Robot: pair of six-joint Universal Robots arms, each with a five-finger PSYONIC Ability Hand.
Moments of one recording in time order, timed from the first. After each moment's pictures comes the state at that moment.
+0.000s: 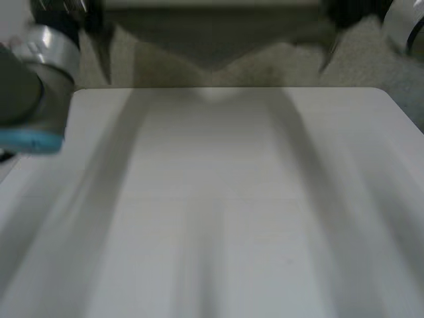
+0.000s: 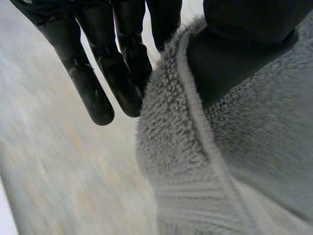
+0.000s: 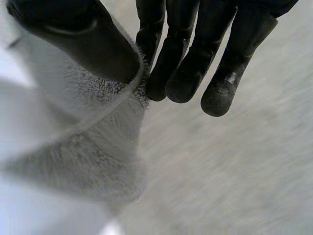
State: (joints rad) left arm 4.38 -1.96 -1.18 3.59 -1.53 3.32; right arm 1.88 -1.08 0.61 0.38 1.32 2.62; left_hand 1.20 1.22 1.22 1.22 1.03; right_hand 1.33 1.32 1.35 1.34 1.20
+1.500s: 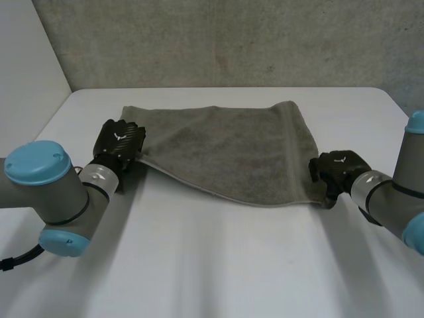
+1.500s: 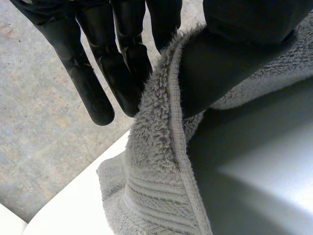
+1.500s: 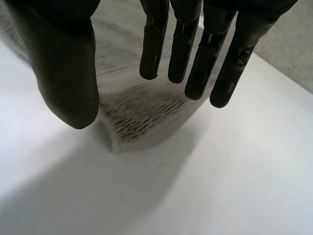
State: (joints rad) left arm 4.39 -2.14 -1.60 3.70 -1.45 3.54; right arm 1.79 -1.06 1.50 0.07 1.39 2.71; left_hand 1.20 1.22 1.22 1.22 1.03; right_hand 0.61 0.63 0.61 0.62 0.41
